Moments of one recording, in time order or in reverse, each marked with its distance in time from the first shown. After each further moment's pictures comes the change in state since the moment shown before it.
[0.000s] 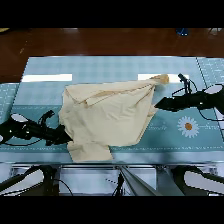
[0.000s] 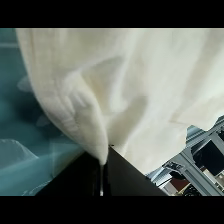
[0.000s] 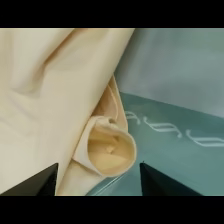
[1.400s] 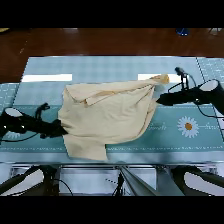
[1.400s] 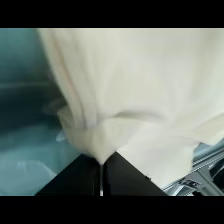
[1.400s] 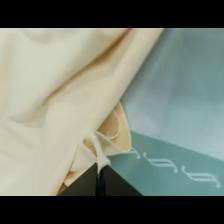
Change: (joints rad) left arm 0.006 0.053 0.119 0.023 -0.013 0.004; right arm 0.091 0.066 0.052 -0.066 -0.124 0.066
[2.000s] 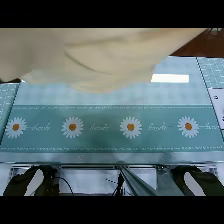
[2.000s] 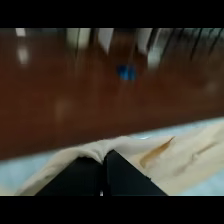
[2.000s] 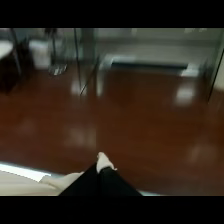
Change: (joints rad) left arm -0.001 0.462 1.161 -0.167 0.111 -0.063; right arm 0.000 0.516 0.615 -0.201 -0.121 0.267
